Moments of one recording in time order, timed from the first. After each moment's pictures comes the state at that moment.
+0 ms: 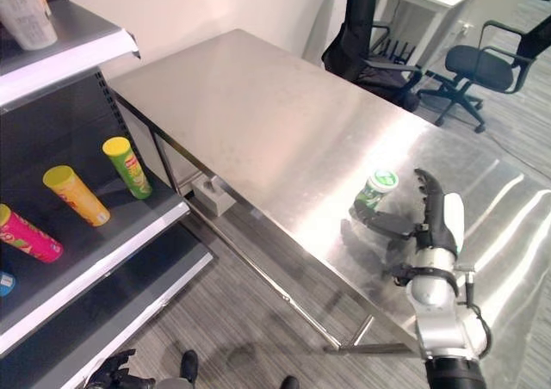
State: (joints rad) left arm 0.18 0.32 -0.08 0.88 -0.03 -0.01 0.08; right arm -0.06 -0.61 -0.16 0.19 -0.06 0.00 -0.31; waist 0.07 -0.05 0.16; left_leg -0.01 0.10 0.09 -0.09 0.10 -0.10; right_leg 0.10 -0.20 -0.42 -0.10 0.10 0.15
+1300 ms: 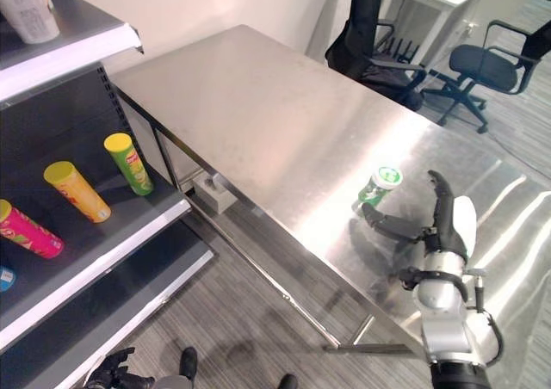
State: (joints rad) left arm 0.18 0.32 -0.08 0.88 -0.01 -0.01 0.10; right arm -0.04 -0.62 -0.20 0.19 -0.12 0.01 -0.31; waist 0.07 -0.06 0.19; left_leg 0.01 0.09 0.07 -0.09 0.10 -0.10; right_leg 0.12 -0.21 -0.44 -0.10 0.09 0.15
